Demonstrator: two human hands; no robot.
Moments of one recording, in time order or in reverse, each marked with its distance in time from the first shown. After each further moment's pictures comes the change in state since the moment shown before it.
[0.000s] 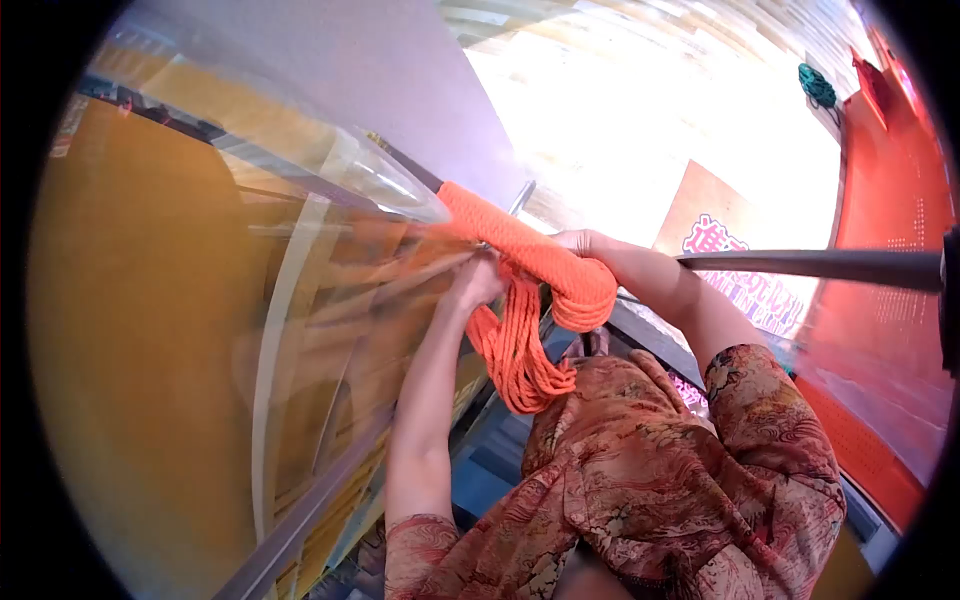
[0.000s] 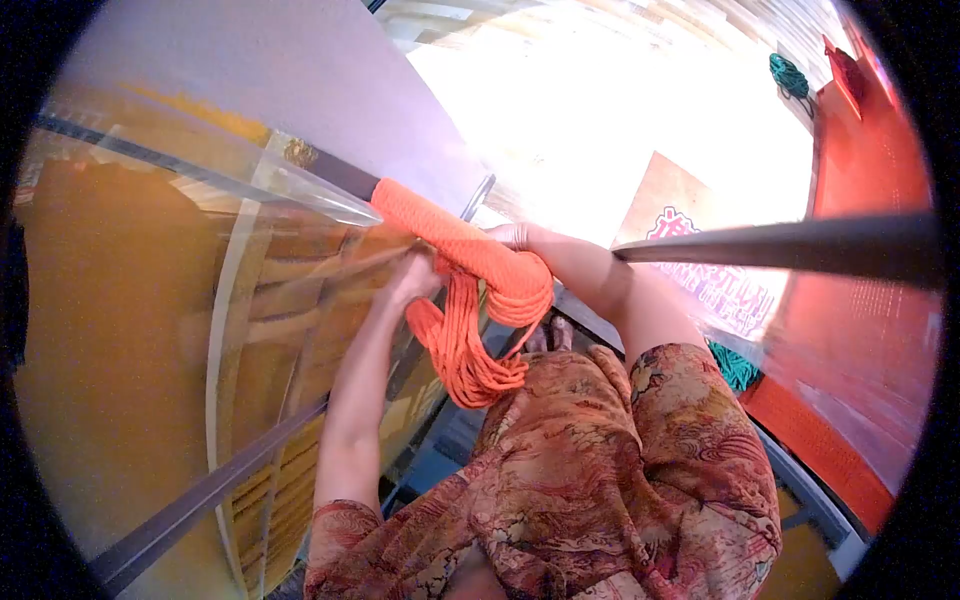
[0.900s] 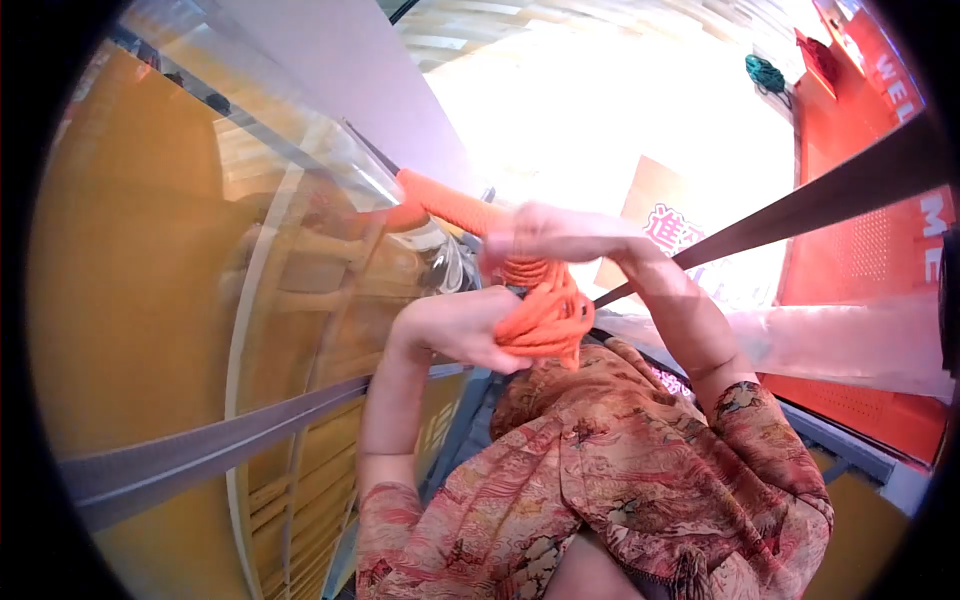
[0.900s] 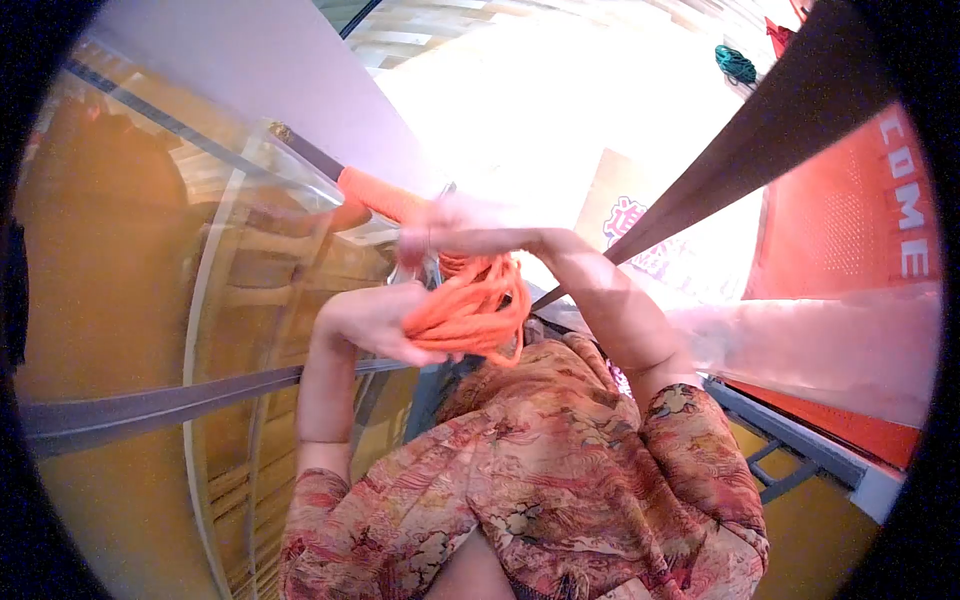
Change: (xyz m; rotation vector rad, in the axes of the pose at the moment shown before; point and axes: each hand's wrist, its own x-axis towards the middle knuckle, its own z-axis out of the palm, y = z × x) left_hand -0.126 0.123 -0.120 -0.421 -0.817 0.706; right_hand -0.175 -0.054 0.215 -0.977 0.243 -0.478
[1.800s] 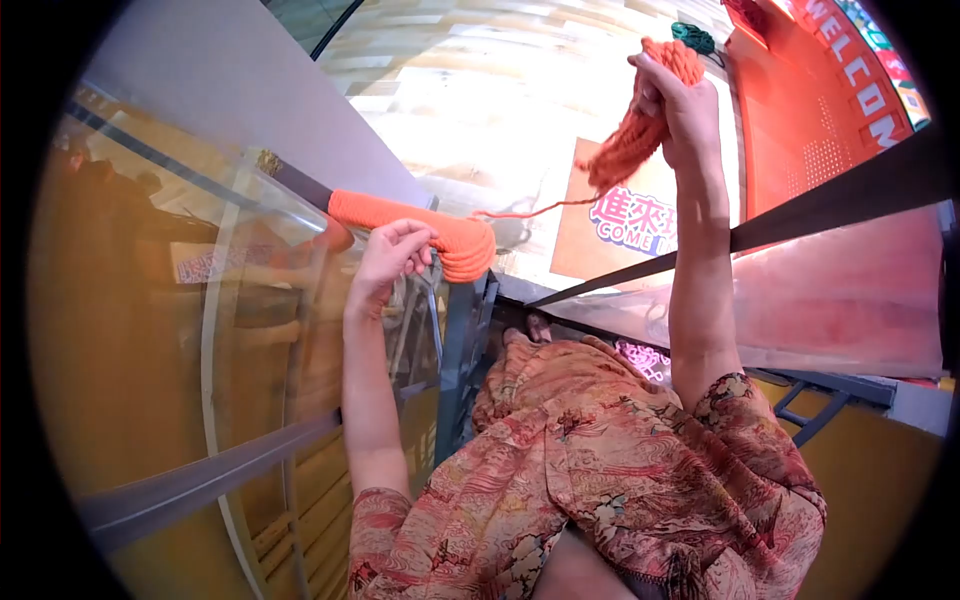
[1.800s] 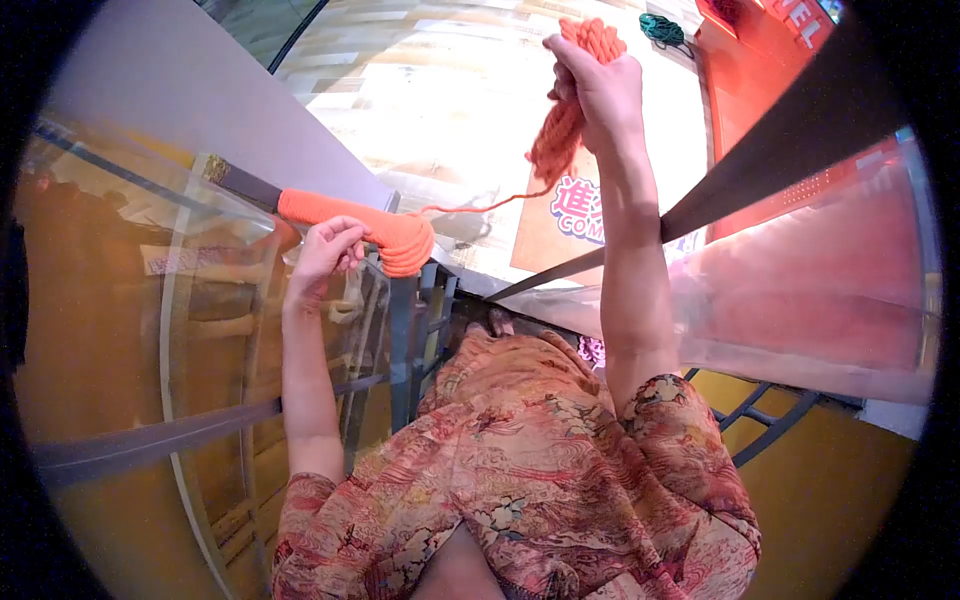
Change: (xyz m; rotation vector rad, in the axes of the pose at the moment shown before) left_hand 0.031 -0.115 -0.024 -0.589 0.842 -0.095; right_hand -0.131 -0.015 -0.075 0.165 1.452 -0.291
